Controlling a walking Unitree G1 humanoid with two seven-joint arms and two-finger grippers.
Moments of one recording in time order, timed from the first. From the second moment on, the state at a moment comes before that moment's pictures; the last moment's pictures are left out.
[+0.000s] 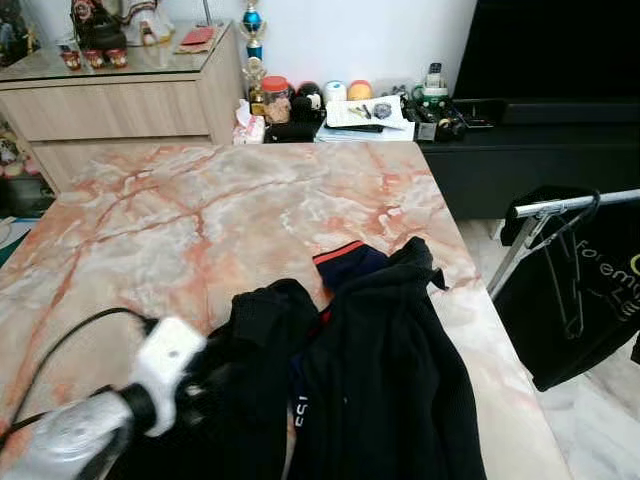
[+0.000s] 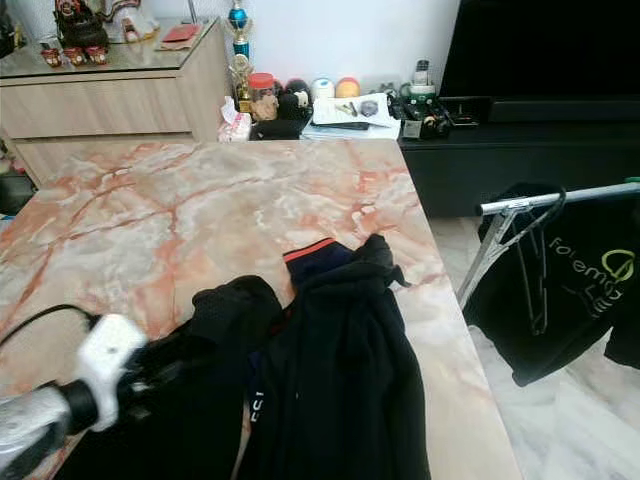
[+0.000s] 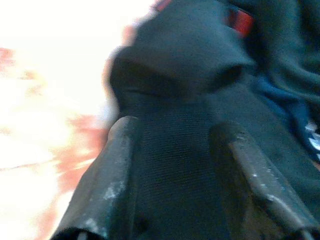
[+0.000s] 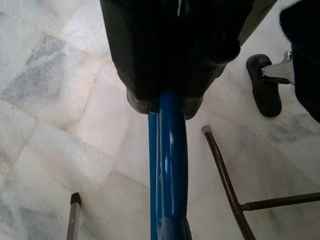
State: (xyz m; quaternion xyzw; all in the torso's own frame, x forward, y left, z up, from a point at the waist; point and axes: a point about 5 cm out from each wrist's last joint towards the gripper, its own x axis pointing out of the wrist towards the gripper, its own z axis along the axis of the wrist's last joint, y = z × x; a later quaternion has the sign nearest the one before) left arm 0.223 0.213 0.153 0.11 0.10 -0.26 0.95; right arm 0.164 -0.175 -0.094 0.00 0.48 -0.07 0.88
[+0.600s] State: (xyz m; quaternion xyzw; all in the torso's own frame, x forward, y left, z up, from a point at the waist) left arm 0.238 0.194 0.159 -0.10 -0.01 -0.09 0.99; right arm 0.165 -0.175 -0.094 0.00 0.48 -0.07 0.88
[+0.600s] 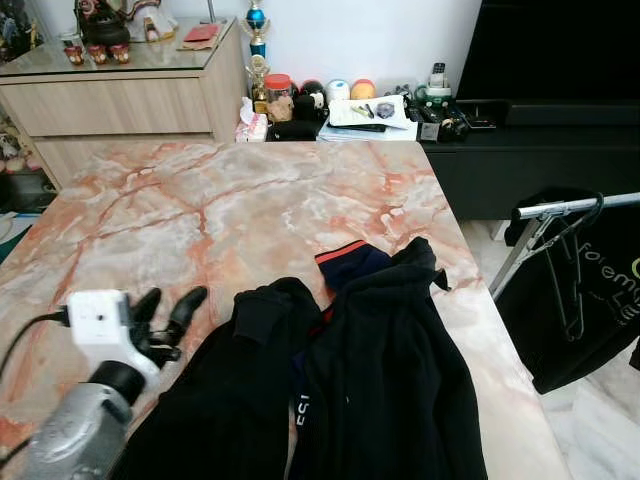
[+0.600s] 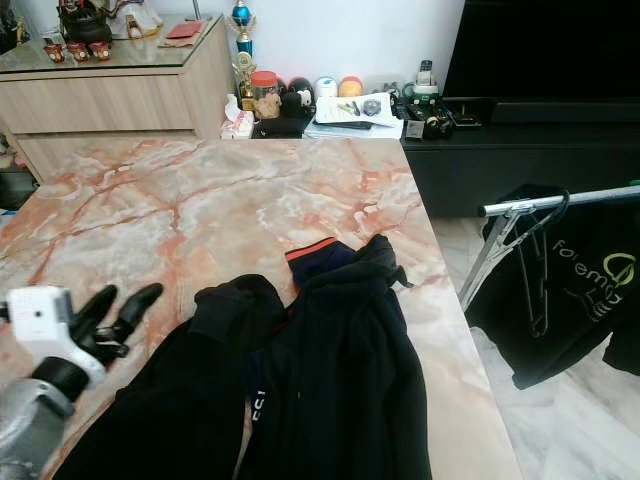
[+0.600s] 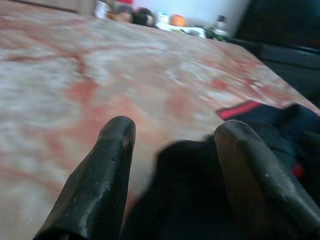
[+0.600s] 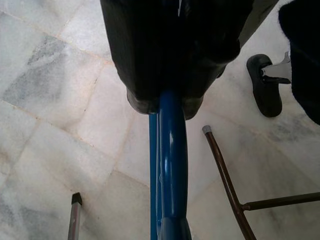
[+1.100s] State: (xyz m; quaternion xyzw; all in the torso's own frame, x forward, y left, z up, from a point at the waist) left arm 0.244 0.190 0.166 -0.08 -0.03 -0.09 0.99; right arm 0.166 -0.171 -0.093 0.02 0.47 -0.07 0.88
